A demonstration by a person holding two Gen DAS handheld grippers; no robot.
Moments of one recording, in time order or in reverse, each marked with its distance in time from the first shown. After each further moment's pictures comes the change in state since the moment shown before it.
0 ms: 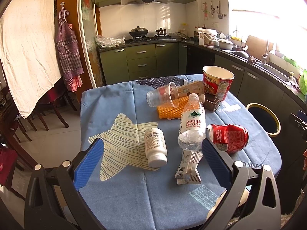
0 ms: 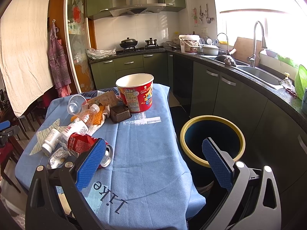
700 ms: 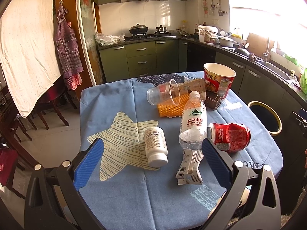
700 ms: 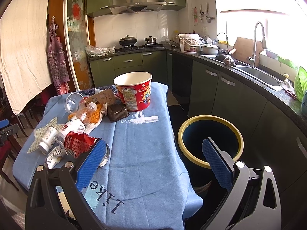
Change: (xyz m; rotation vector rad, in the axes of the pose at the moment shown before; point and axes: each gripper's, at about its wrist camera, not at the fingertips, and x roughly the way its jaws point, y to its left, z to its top) left arm 0.008 -0.002 0.002 0.009 0.020 0.003; right arm 0.007 -0.001 0.012 -0.040 0.019 -0.012
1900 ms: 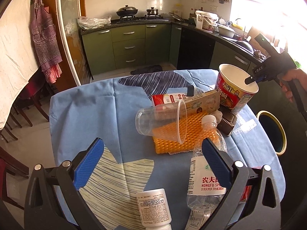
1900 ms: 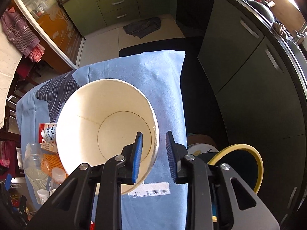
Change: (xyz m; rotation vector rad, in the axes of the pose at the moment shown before) left arm 0.144 0.013 0.095 0.002 0.150 -0.111; right arm 0.357 -0.004 0.202 0.062 0.702 -0.020
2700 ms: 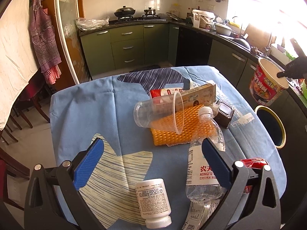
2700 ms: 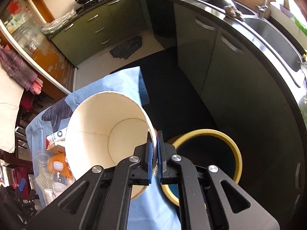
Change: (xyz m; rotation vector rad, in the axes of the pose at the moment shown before) left arm -0.007 -0.007 -0.016 0.024 -0.003 -0.002; right arm -0.097 -0.153 -0.082 0.235 -0.136 0.030
